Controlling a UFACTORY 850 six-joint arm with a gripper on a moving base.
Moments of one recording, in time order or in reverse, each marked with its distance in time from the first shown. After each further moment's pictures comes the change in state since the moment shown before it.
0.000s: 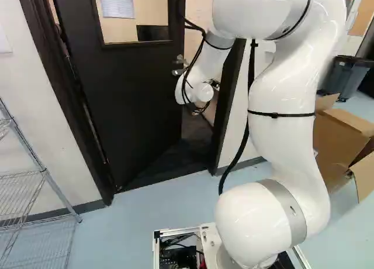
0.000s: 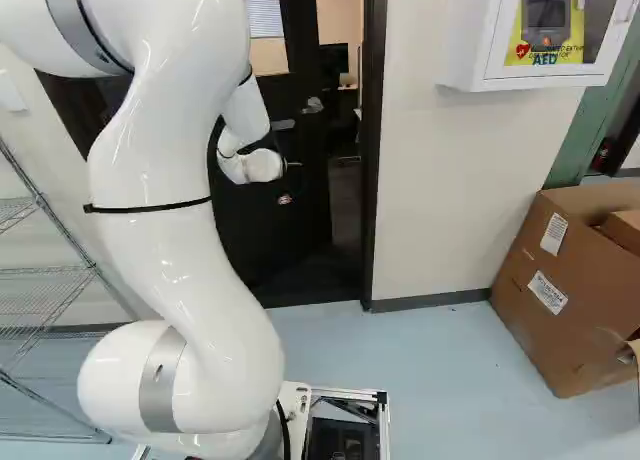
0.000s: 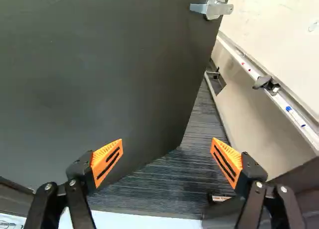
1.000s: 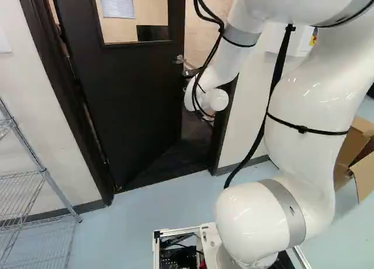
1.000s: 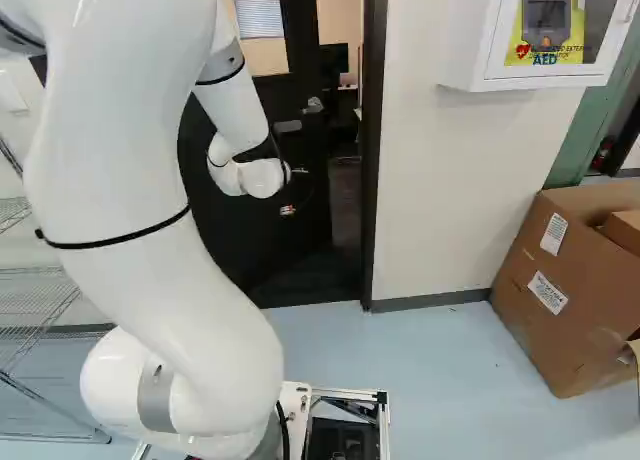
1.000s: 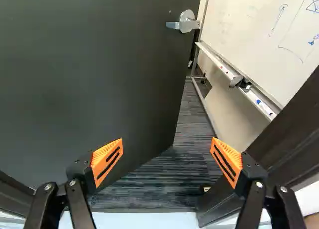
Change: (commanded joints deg) arm -2.8 12.1 14.1 1.8 6.3 0.0
